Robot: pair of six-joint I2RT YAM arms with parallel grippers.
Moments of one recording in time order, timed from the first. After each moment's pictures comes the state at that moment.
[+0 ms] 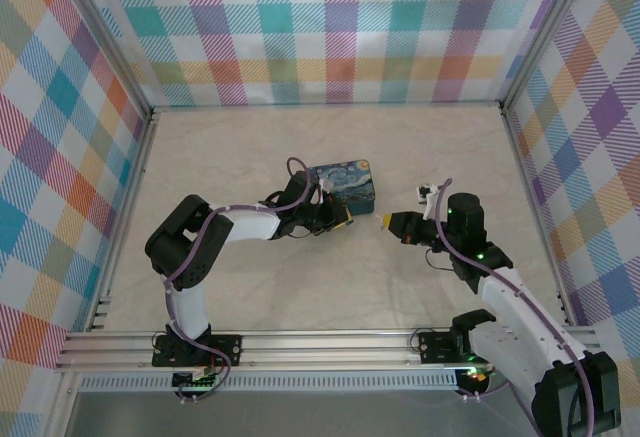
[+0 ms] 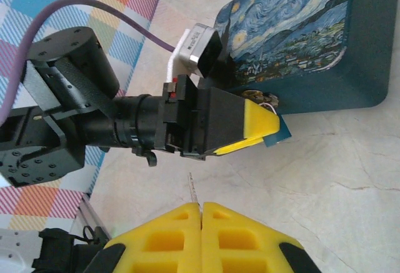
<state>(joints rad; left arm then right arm) -0.67 1.87 0.97 0.22 0.47 -1.02 0.30 0.84 0.47 -0.10 -0.63 0.64</state>
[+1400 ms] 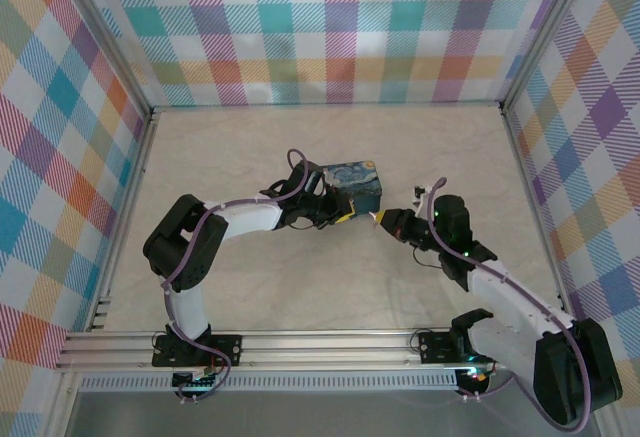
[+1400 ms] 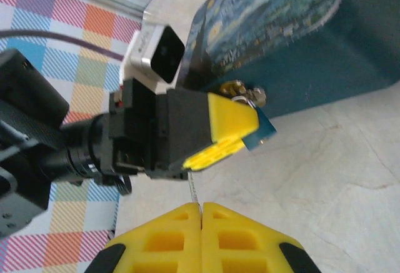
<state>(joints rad) -0.67 1.85 1.08 0.05 0.49 -1.08 0.37 0.99 0.43 0.12 -0.50 0.92</state>
